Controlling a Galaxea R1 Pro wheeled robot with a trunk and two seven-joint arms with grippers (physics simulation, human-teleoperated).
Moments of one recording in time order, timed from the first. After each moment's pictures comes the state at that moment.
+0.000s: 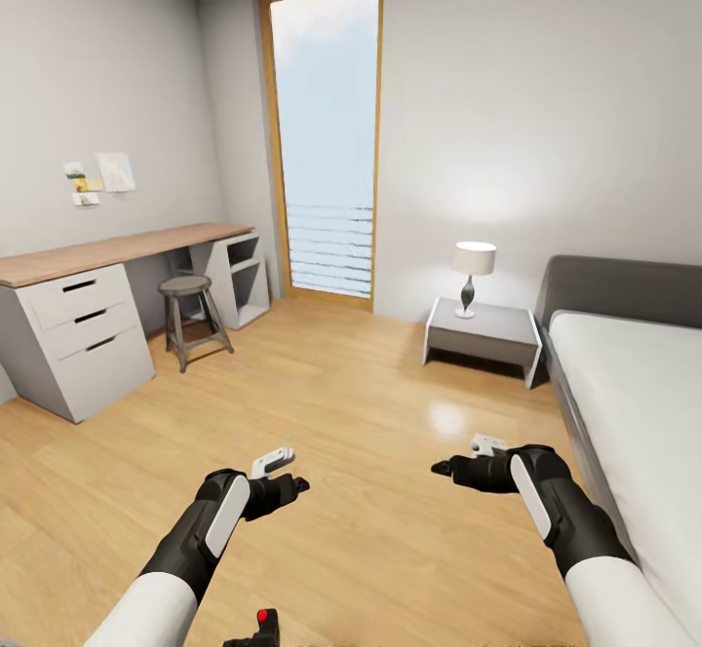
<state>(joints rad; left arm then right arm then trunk) -0.57 -0.09 0.03 -0.80 0.42 0.75 0.08 -0.60 -0.09 -0.08 -0.93 -0.15 0.92 0.33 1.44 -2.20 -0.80</state>
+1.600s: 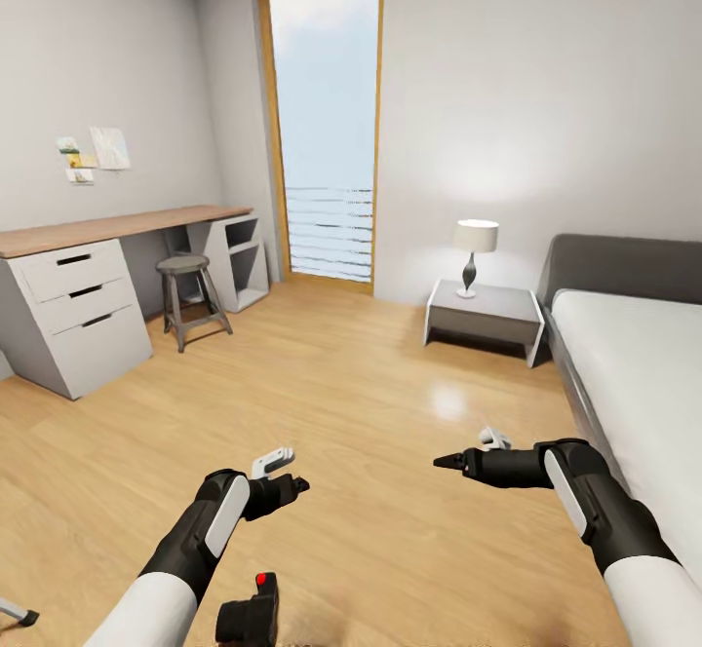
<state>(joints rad) -0.57 -0.09 0.03 -0.80 0.42 0.75 0.08 -0.60 -0.20 -0.08 -0.97 -0.11 1.02 0.82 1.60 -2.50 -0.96</state>
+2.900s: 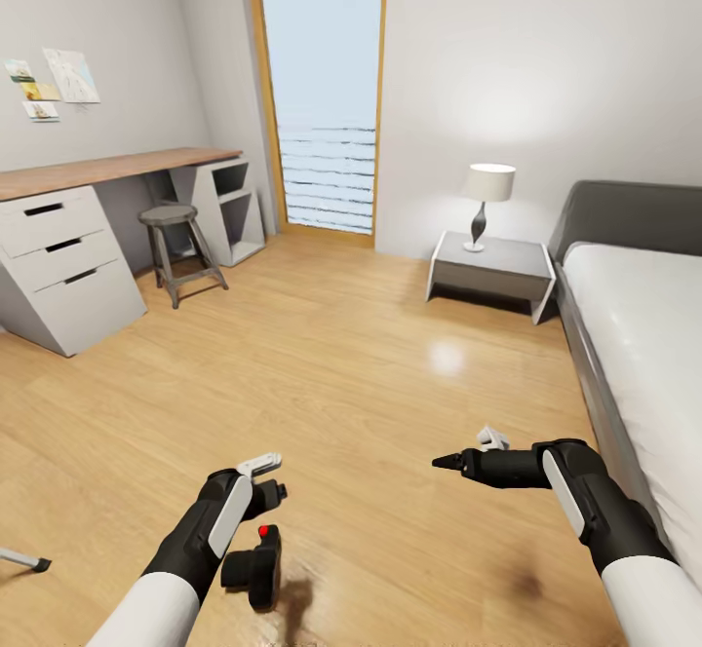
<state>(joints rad) -0.57 -0.10 0.03 -0.81 0.39 0.72 0.35 -0.60 -0.20 -0.08 -0.97 -0.11 1.02 0.82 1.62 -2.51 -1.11</state>
